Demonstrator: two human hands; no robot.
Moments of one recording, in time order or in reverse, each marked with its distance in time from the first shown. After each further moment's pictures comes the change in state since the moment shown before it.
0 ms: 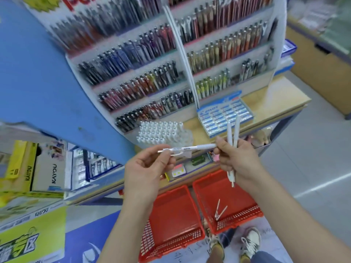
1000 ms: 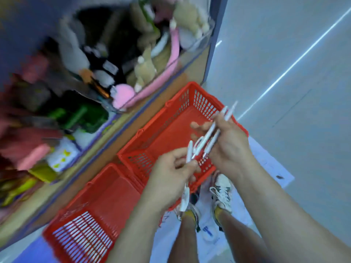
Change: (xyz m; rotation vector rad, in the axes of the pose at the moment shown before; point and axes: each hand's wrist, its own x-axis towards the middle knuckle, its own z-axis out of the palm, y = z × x) left_hand 0.044 -0.444 0.223 0.413 -0.760 -0.431; right_hand 0.150 0.284 -0.316 0.599 0.558 0.062
